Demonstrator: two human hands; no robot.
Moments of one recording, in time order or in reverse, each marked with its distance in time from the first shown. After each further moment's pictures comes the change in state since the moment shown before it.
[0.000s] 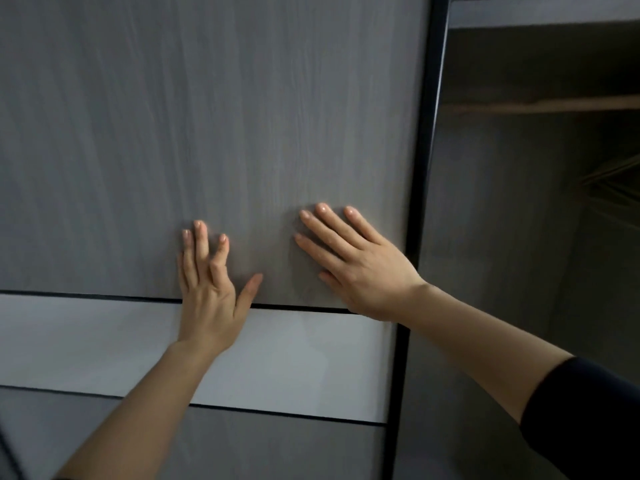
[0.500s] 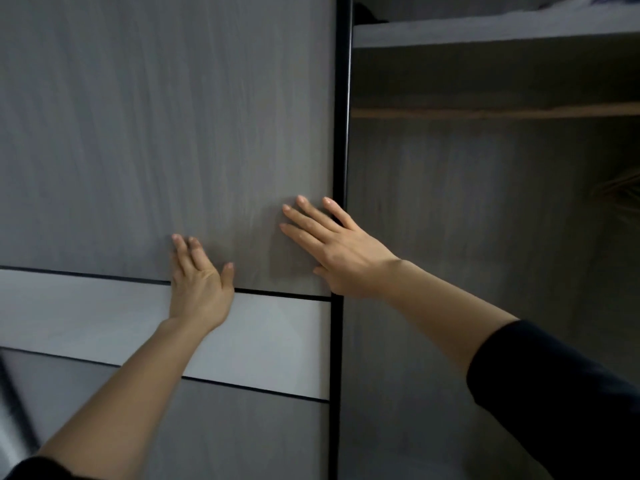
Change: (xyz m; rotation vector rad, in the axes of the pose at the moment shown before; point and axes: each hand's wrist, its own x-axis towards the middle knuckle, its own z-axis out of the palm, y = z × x) left_hand 0.001 -0.014 -0.047 0.028 -0.306 -0.529; right_hand 0.039 -0.015 -0.011 0.151 -0.105 -0.039
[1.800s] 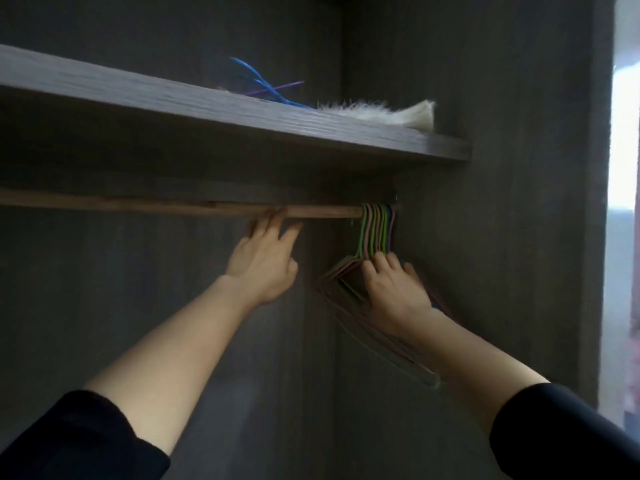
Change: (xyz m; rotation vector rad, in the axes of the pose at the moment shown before) left_hand 0.033 0.628 0.185 -0.130 0.035 0.975; right_hand -0.351 0.428 -0.048 -0.367 -0.574 0.917
